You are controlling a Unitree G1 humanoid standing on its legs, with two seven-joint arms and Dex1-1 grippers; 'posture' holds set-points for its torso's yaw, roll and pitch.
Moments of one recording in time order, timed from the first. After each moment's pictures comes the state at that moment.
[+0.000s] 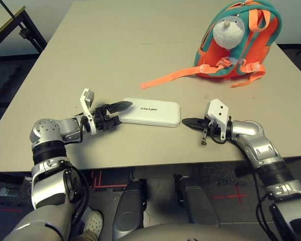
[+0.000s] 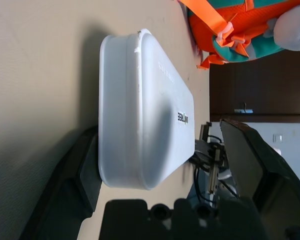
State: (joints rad) left arm -0.62 0.43 0.56 0.52 -0.90 1.42 -0.43; right arm -0.38 -0.47 0.15 0.24 0.14 0.00 1.02
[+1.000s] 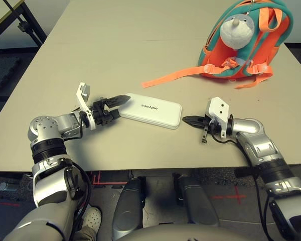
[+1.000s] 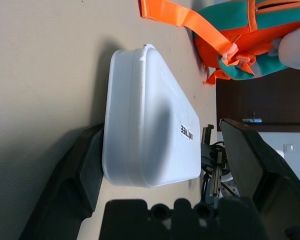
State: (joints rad) left arm -0.64 0.41 0.57 0.44 -0.91 1.47 -0.41; right arm -0.40 -0.47 0.14 0.28 0.14 -0.03 1.03
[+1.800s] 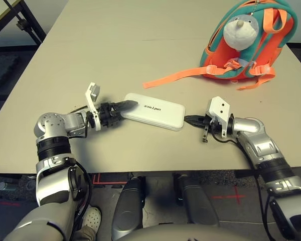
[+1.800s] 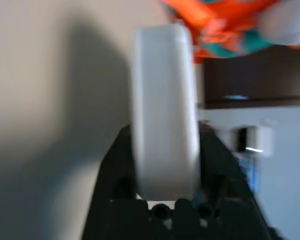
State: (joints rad) left arm -0.67 0.39 0.50 0.44 -0.92 1.50 -0.51; right arm -0.40 -0.48 0.14 0.28 0.14 -0.04 1.02
